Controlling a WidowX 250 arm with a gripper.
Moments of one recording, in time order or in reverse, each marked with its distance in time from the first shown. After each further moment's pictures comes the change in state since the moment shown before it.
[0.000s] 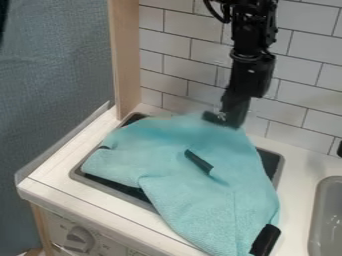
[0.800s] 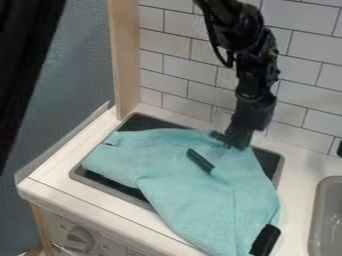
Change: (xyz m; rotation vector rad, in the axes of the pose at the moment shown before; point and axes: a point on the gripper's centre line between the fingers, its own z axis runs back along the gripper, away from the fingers) arm 0.007 0.021 -0.055 0.120 0.018 -0.079
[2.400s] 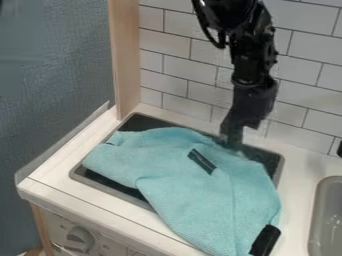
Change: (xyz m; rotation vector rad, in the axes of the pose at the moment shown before) arm -0.003 -0.018 0.044 0.047 -0.043 0.014
